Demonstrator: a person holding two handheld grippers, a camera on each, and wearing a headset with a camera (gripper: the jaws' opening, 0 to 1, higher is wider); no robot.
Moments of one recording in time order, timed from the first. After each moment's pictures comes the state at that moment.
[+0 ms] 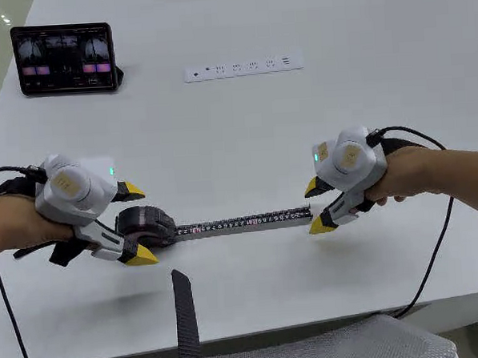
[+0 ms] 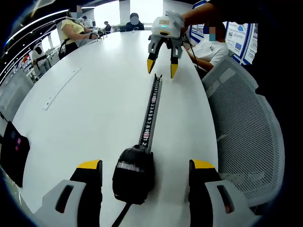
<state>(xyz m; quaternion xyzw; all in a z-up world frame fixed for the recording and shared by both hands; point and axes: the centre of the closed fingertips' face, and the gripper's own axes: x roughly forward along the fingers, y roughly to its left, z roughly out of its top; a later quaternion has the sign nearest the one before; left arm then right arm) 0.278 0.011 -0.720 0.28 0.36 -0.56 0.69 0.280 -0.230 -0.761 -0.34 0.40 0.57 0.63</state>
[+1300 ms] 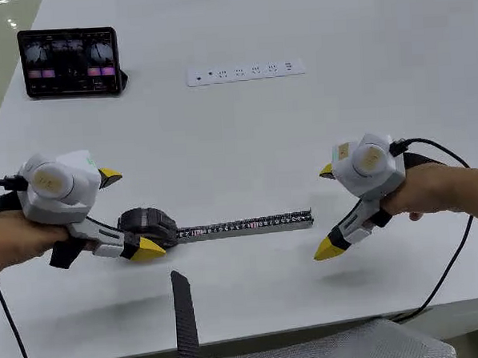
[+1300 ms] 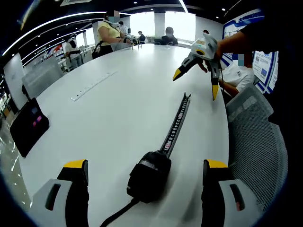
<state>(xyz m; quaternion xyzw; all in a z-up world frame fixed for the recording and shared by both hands) 0.303 0.025 -0.702 0.20 0.34 -0.45 0.80 0.276 -0.231 -0.746 -0.24 0.38 0.53 0.72</state>
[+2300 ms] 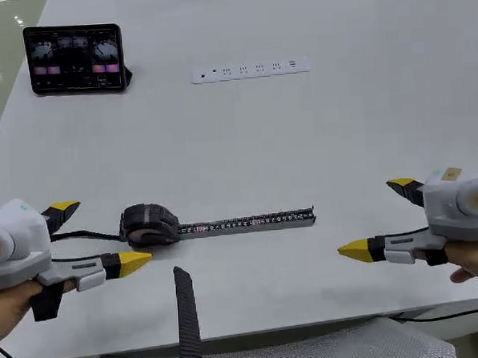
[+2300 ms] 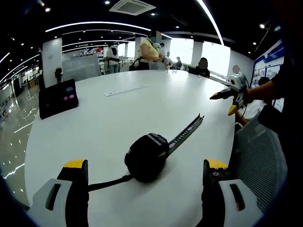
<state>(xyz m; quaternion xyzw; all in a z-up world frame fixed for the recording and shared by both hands) 0.265 0.067 -0.694 0.07 0.28 -0.34 0.90 0.248 -0.299 -0.716 -0.09 0.31 0.37 0.87</state>
